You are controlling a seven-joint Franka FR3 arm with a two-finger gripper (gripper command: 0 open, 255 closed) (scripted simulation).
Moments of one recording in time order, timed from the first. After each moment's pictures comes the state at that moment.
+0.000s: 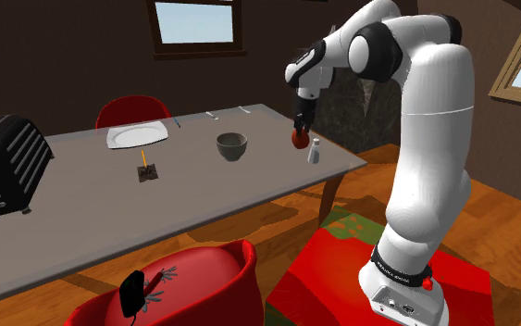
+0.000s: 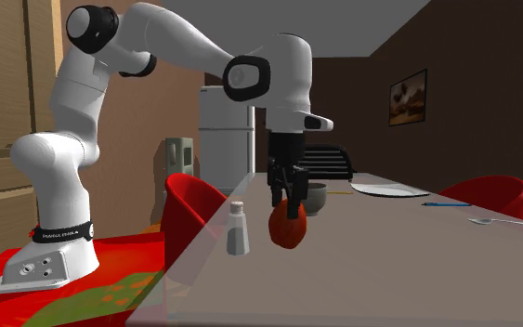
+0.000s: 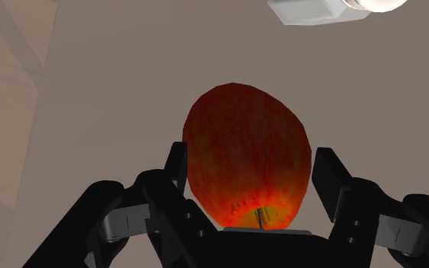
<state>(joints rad) -0.21 0.31 -0.48 -1.83 0.22 2.05 -0.76</state>
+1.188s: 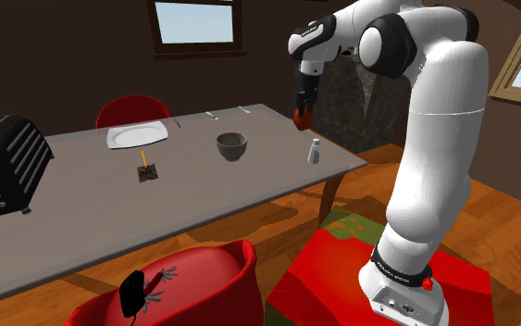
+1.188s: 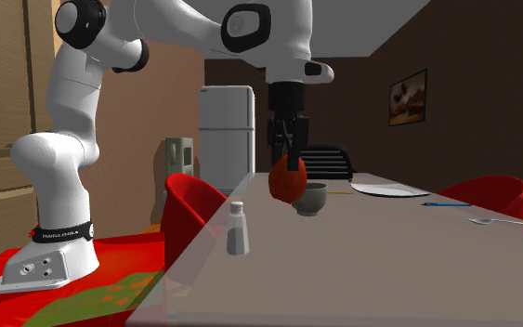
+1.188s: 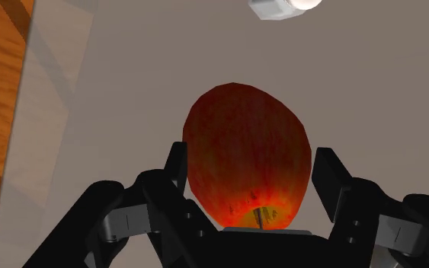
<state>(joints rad) -0.20 0.23 -0.50 -1.68 0.17 1.84 -0.72</state>
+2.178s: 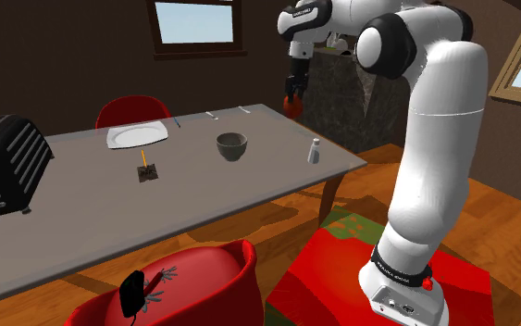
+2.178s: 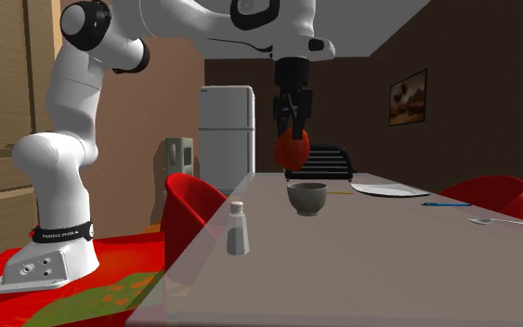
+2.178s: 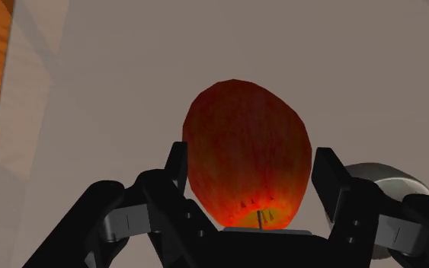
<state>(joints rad) -0.15 0.24 -0.47 -1.52 0.16 1.68 -0.62</state>
